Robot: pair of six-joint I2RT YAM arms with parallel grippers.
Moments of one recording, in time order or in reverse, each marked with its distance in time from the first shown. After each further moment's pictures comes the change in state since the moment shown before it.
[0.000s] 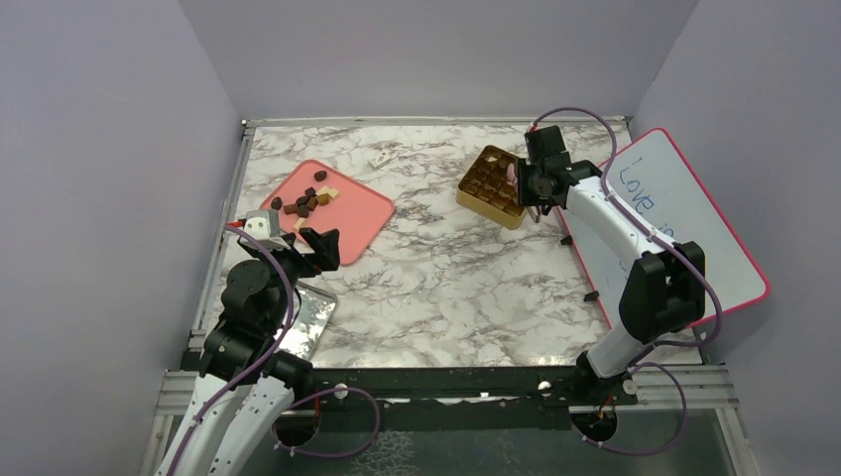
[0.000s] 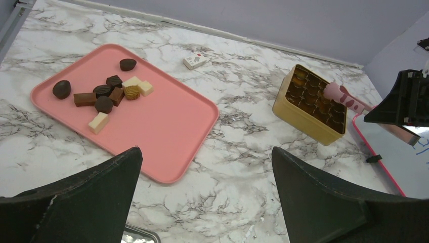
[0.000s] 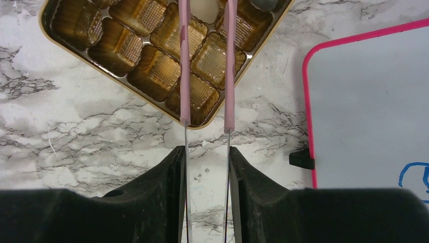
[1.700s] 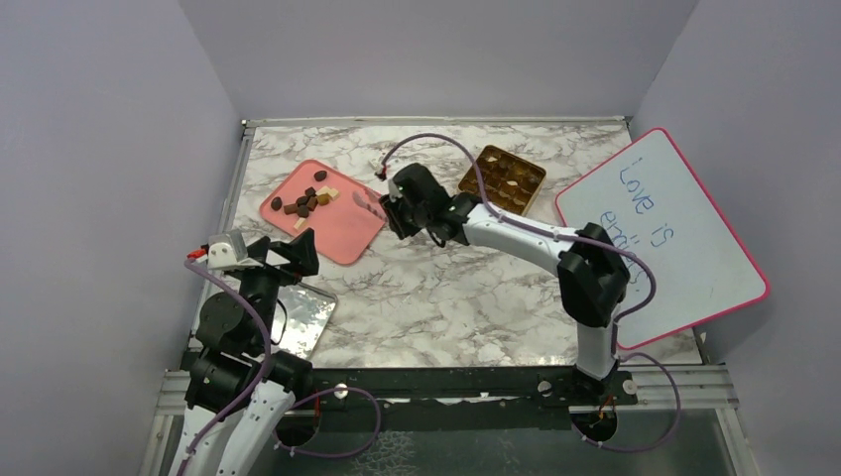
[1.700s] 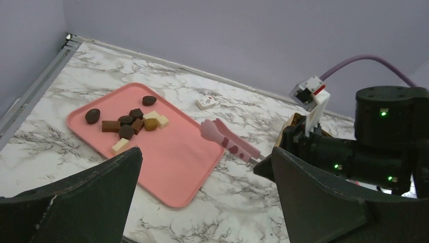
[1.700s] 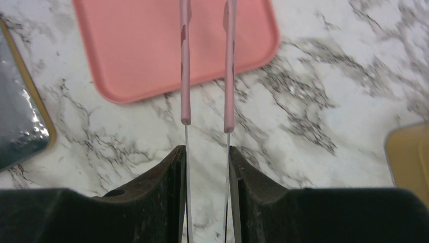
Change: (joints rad) left arm 0.022 -0.166 0.000 0.000 -0.087 0.000; right arm 0.546 0.260 0.167 0.309 -0.123 -0.088
